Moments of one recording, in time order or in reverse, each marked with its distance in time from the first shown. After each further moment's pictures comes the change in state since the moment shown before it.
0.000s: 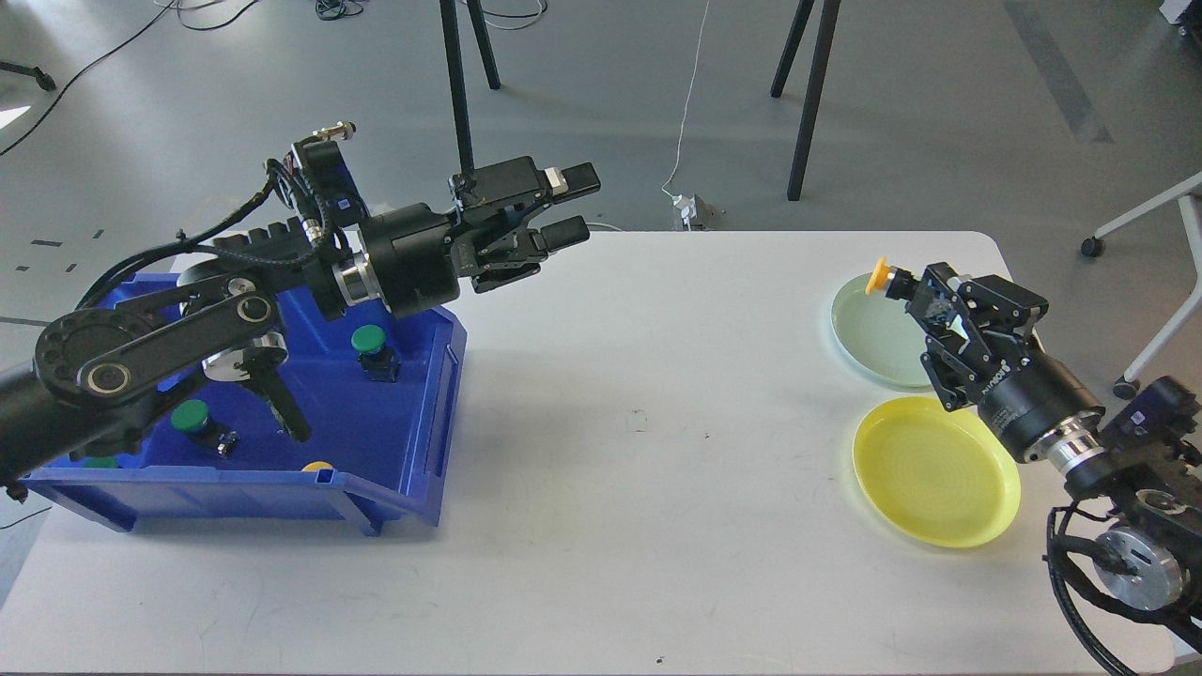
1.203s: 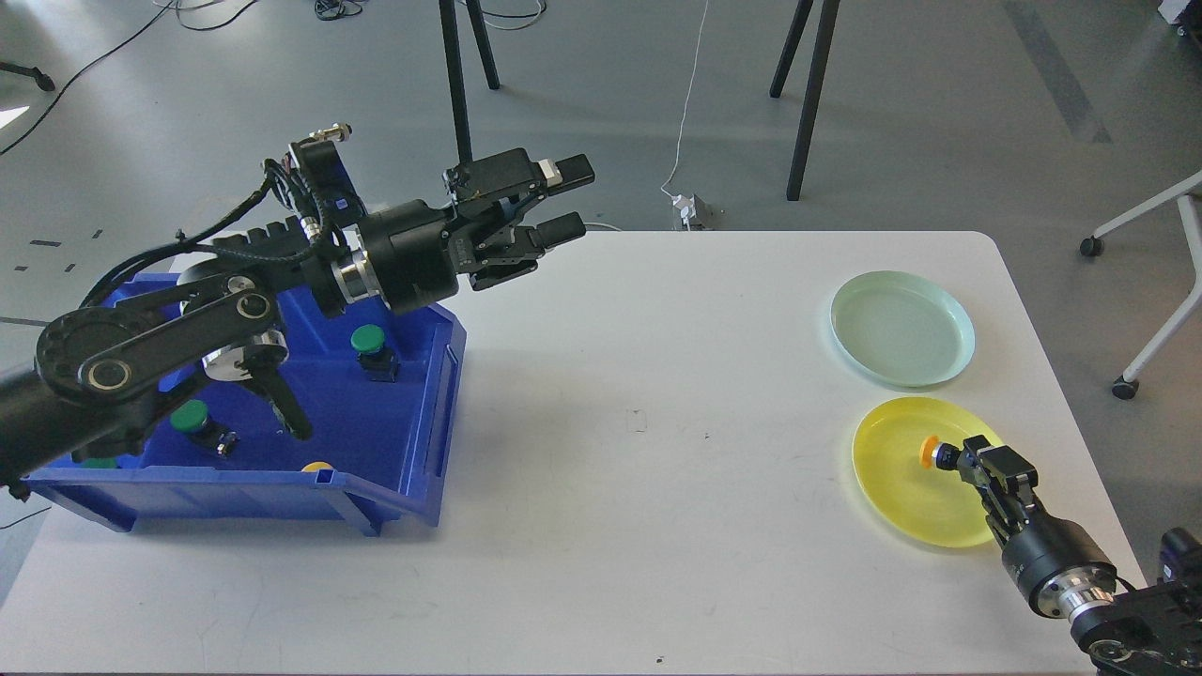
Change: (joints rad) left arm 0.000 -0.002 0.000 0.009 -0.023 -0.002 0.000; right arm -0.095 0.092 -0.212 -0.175 -0.136 -0.291 -0.010
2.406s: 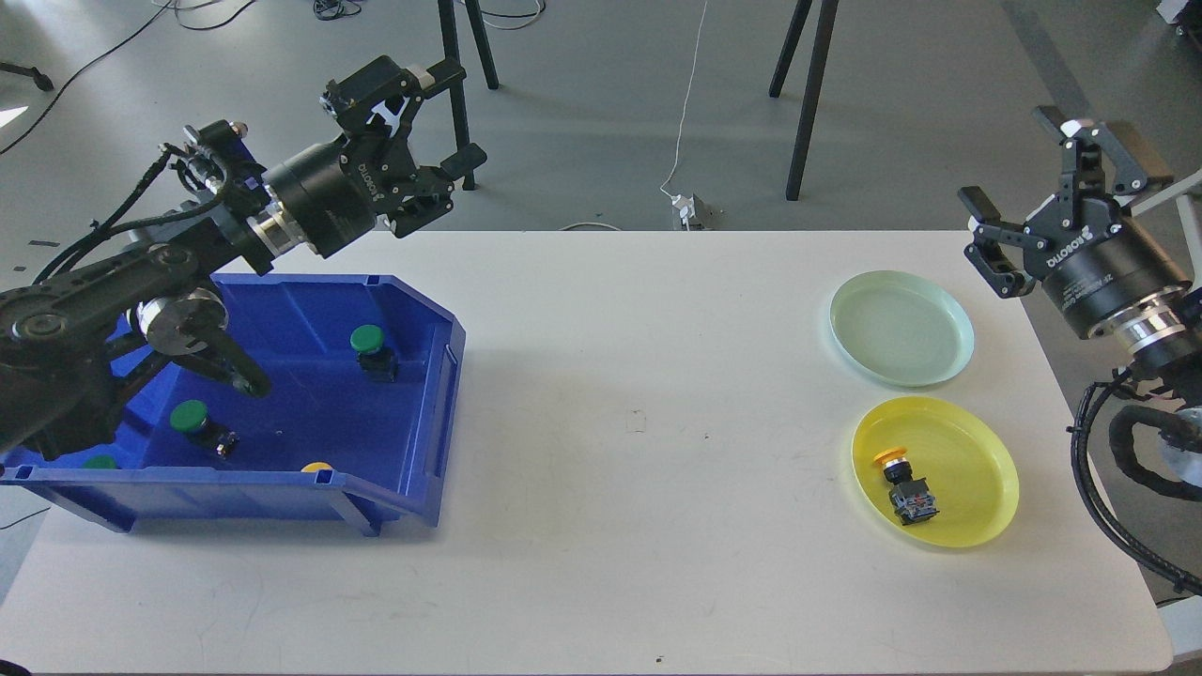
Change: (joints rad) left arm 0.005 0.041 -0.054 0.230 -0.327 -0.068 0.000; right arm 0.284 -0.057 0.479 0.149 0.351 0.619 -0.118
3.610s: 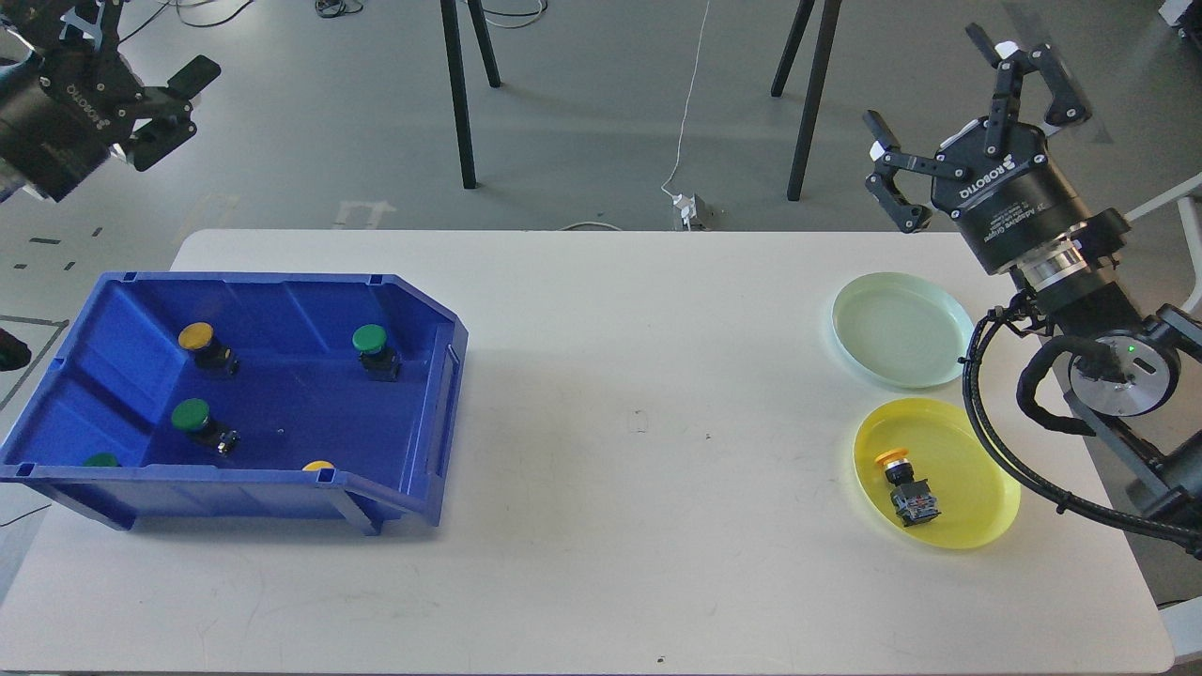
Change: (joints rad) left arm 0.079 0.481 -0.170 -0.168 0.218 -0.002 0.000; right arm 0.183 0.192 -0.102 -0.188 0.199 0.211 0.003
